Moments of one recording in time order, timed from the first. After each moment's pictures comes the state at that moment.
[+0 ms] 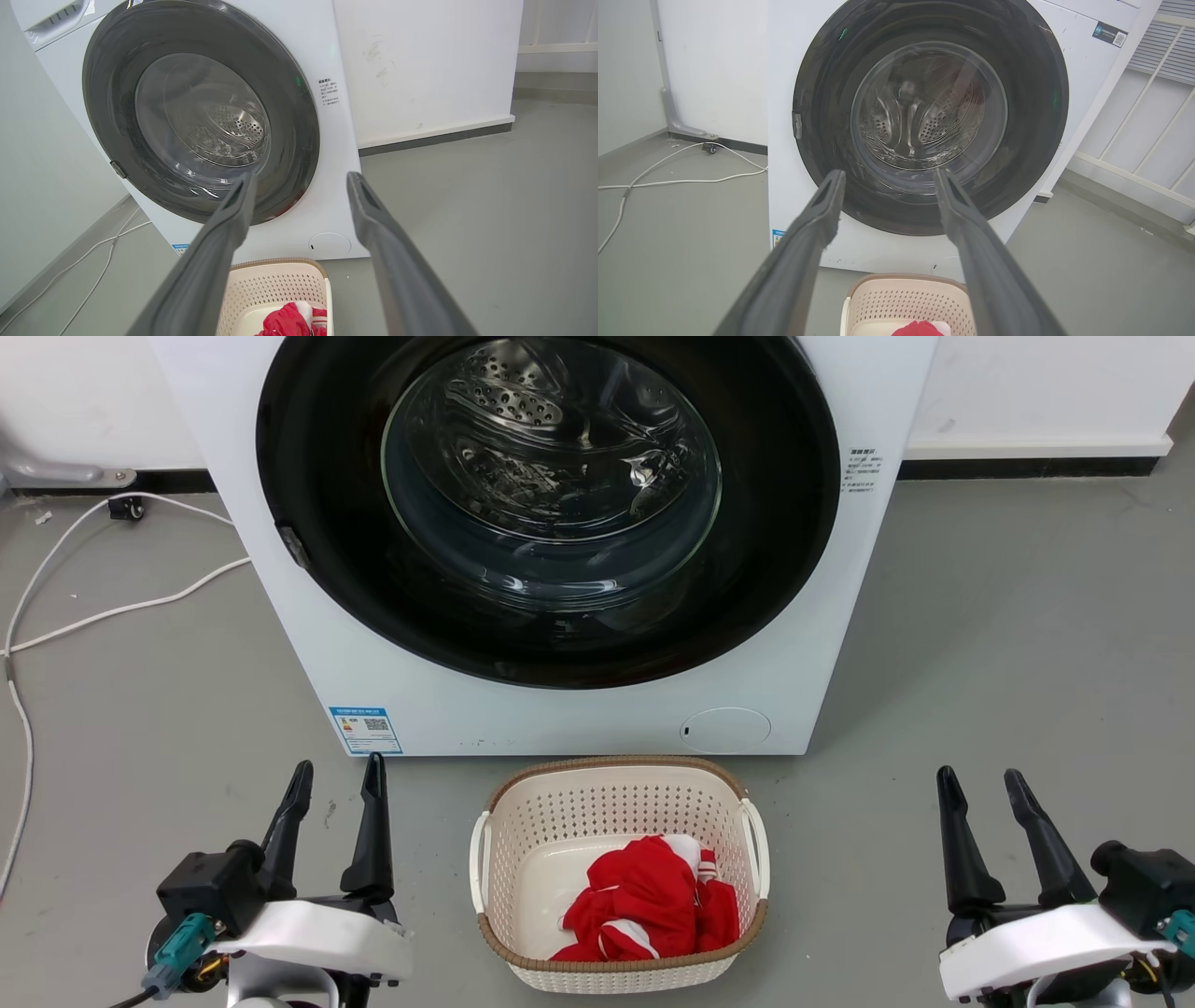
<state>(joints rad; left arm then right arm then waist) -0.03 0.11 -0.04 0.06 -0.37 -0.05 -0.18 0.02 -0.05 -0.02 0.06 0.31 0.13 -0.14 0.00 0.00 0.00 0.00</state>
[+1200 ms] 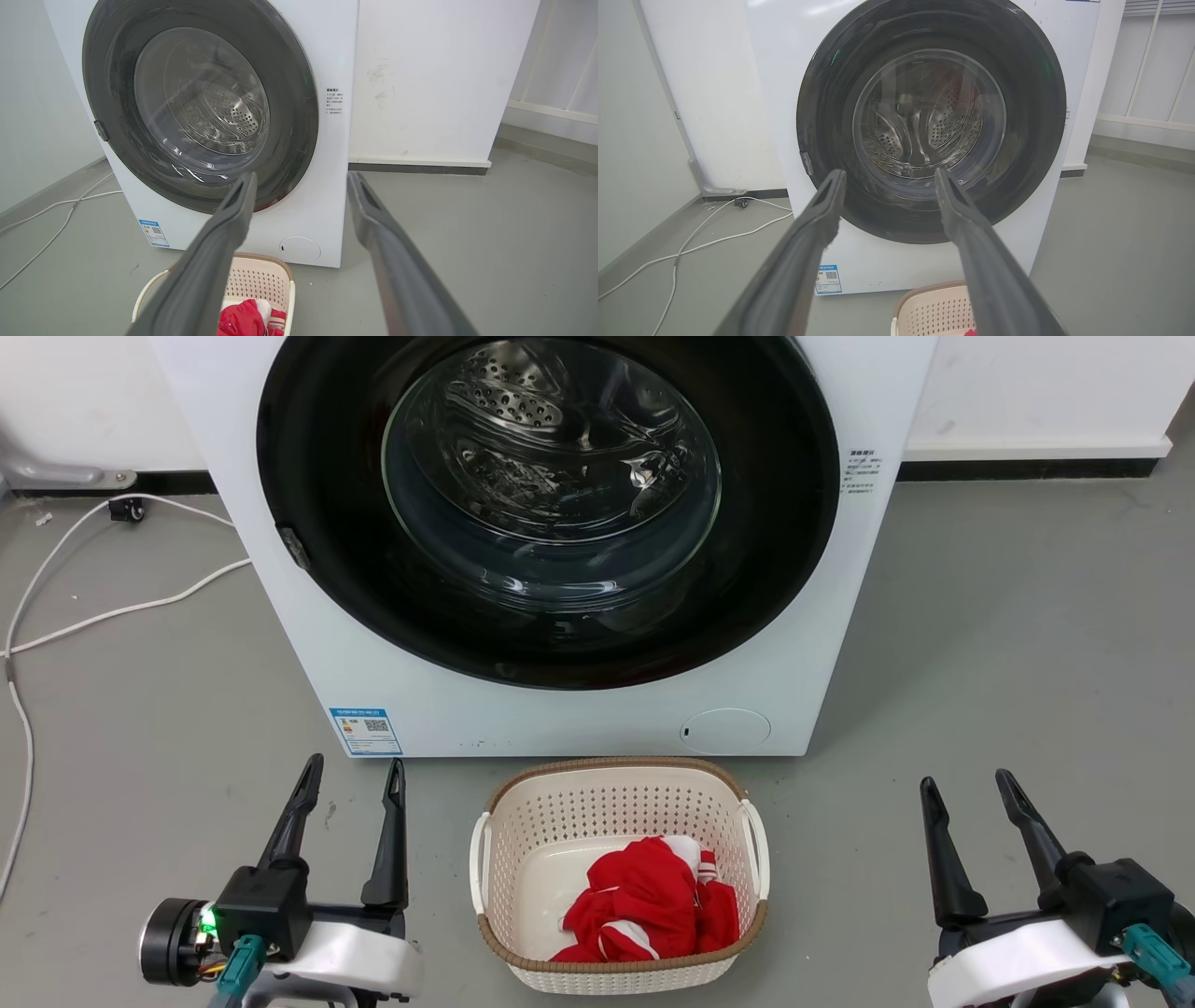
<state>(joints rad) -0.01 0.12 -0.06 0.04 -0.10 -0.02 -0.25 0.04 -0.05 -0.01 0.04 0.08 0.13 -0.19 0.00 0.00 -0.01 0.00</state>
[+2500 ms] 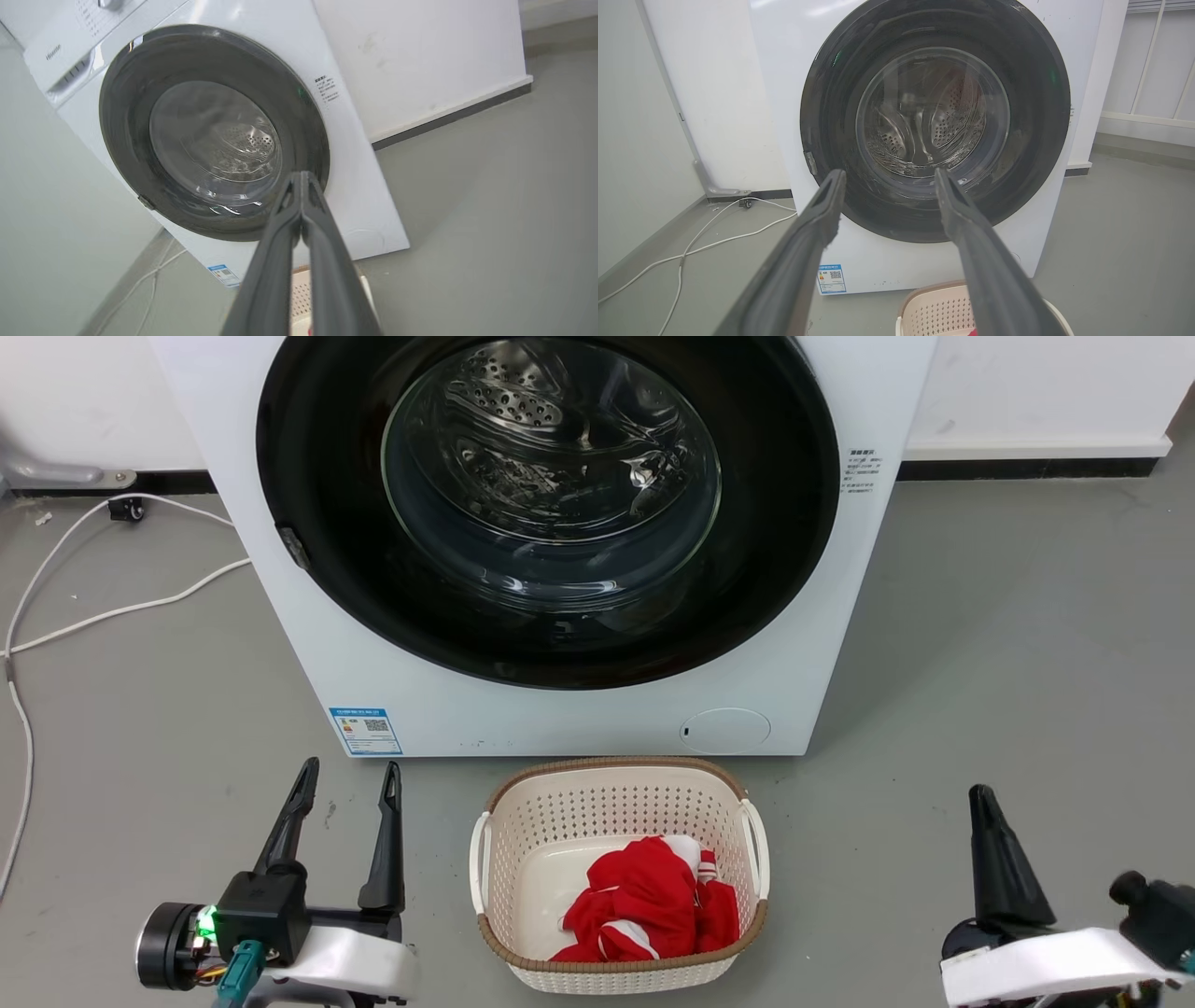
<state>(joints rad) 0.00 0.07 -0.01 0.05 -0.04 -0.07 -0.26 0.04 -0.05 0.00 0.10 0.44 0.13 -0.22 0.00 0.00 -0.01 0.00</state>
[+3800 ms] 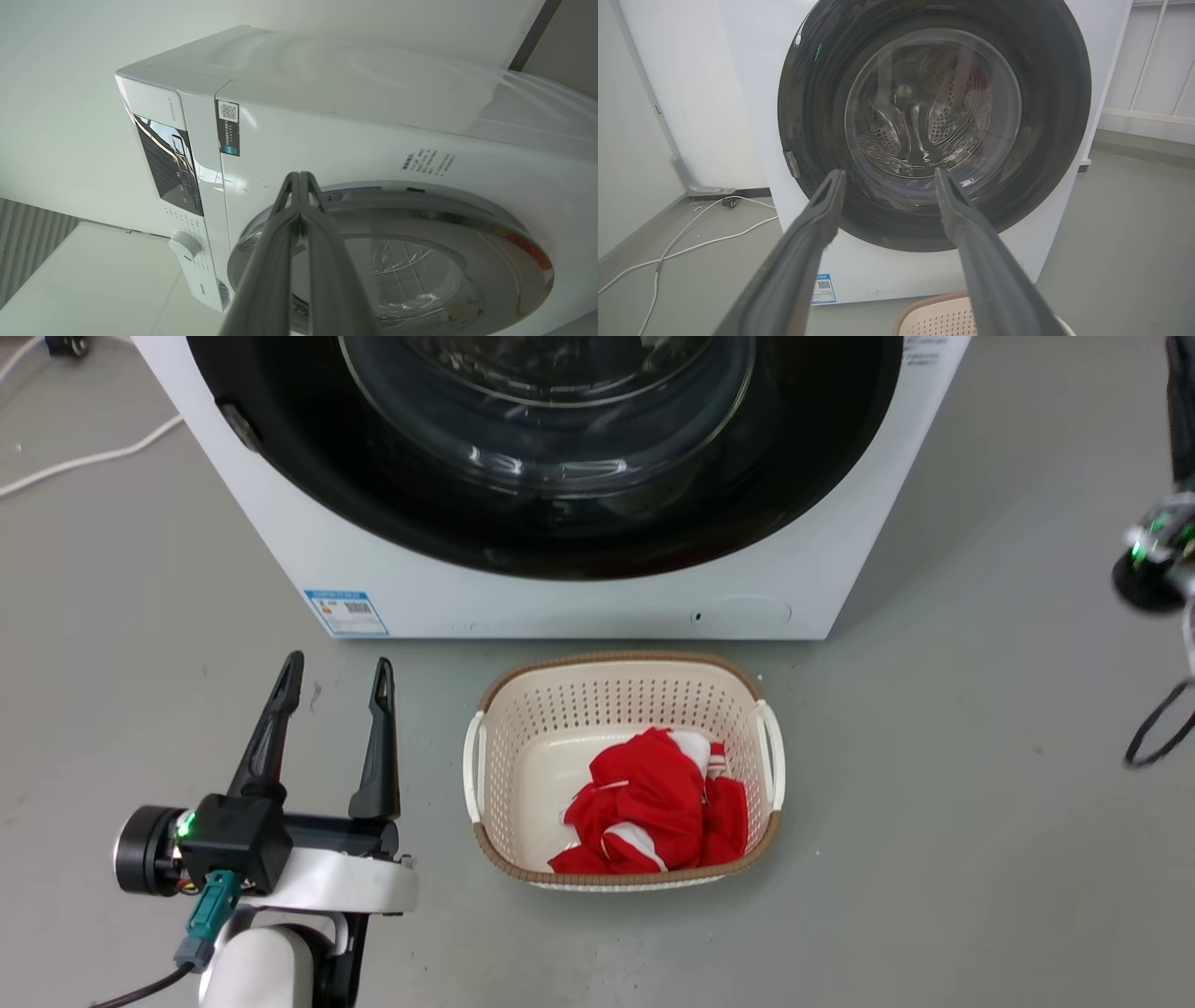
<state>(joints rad) -0.13 0.06 0.01 -0.01 -0.04 -0.10 -0.26 -0.87 -0.41 0.22 0.67 1.93 0.13 -0.02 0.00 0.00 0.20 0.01</state>
